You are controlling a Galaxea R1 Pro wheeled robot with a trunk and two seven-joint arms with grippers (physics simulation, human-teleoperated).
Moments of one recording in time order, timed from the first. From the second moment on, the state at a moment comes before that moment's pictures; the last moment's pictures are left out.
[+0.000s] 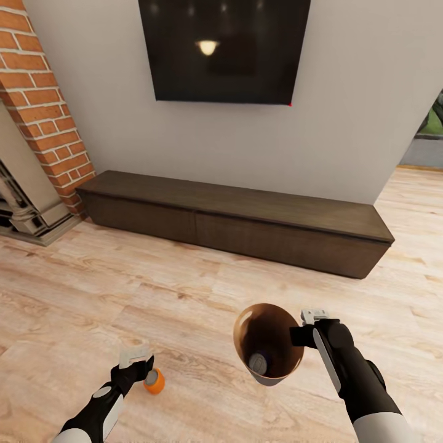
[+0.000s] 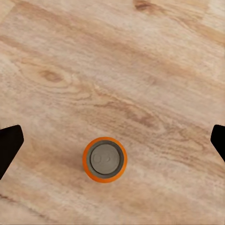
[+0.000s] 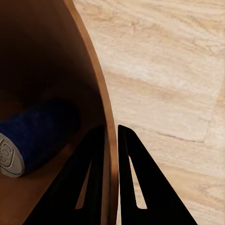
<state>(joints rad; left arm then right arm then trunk) -0.54 0.02 0.36 -0.36 -0.15 -0.13 -0.11 -0.49 -0.04 0.00 -1.20 0.01 0.99 0.04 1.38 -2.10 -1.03</state>
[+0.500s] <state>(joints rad) -0.54 0.02 0.36 -0.36 -0.15 -0.13 -0.11 -0.49 -0.04 0.00 -1.20 0.01 0.99 0.04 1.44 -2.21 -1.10</state>
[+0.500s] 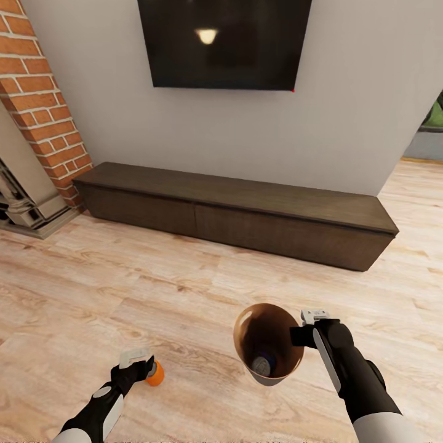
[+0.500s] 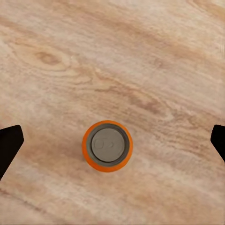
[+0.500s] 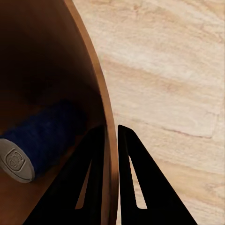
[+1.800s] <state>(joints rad) -0.54 0.02 0.36 -0.36 -0.15 -0.13 -0.12 -0.49 -0.04 0.00 -1.20 0.01 0.99 0.04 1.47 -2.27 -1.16</state>
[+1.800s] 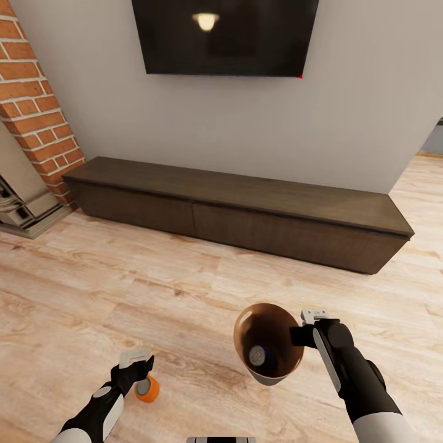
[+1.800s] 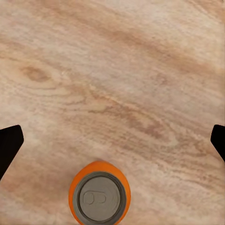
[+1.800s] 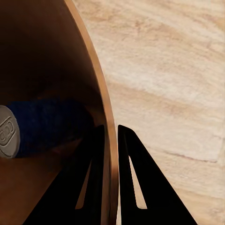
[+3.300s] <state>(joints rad) -0.54 0.04 0.36 -0.36 -0.15 -0.13 -0.11 -0.49 -0.04 0.00 -1.20 0.01 0.99 0.04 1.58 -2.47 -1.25</state>
